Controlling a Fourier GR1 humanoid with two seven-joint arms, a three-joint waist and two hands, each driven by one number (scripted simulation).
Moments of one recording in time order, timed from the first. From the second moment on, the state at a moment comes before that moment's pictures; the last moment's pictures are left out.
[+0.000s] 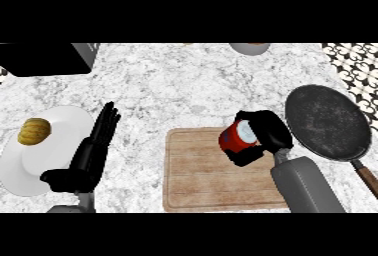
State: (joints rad) left arm -0.01 0.09 -0.11 -1.57 0.04 0.06 -0.10; right arm -0.35 -0.12 0.18 -1.22 1.03 0.13 0.04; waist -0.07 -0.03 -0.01
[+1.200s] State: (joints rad) left arm 0.00 0.07 -0.14 -1.60 0.02 0.03 -0.10; right arm -0.07 -0.08 -0.03 -1.84 1.02 -0.20 0.44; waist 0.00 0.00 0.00
